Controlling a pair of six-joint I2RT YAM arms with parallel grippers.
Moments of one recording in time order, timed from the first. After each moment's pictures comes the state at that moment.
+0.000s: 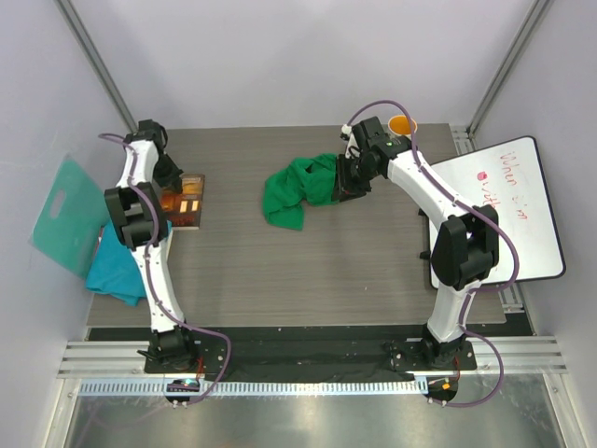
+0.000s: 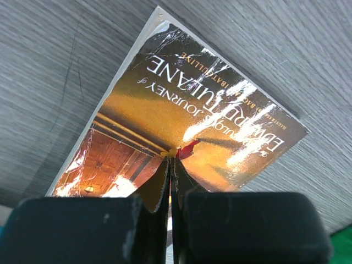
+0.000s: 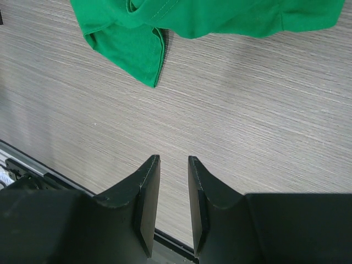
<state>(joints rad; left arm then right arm) 0.21 2.44 2.20 -1.04 -0.02 -0.47 0.39 1.86 1.69 -0.87 -0.29 0.31</state>
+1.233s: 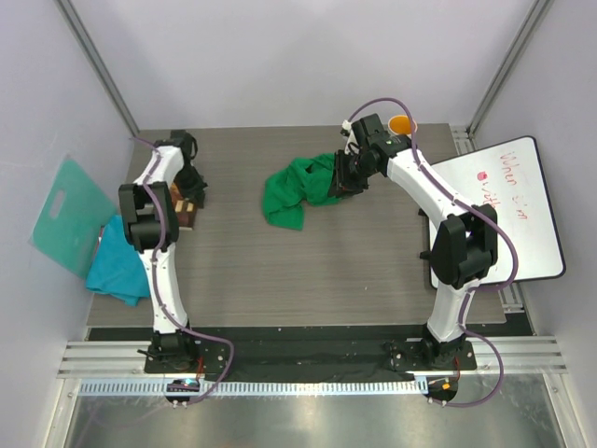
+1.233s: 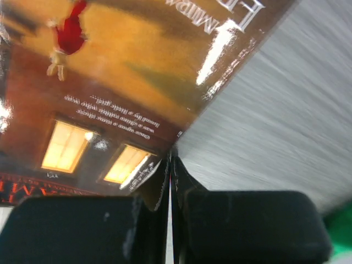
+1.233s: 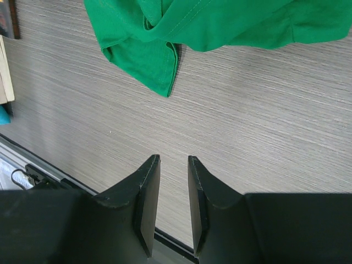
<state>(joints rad) 0.03 2.30 1.91 -0.99 -0.02 -0.49 0.39 1.87 1.72 -0.84 -0.32 0.37</state>
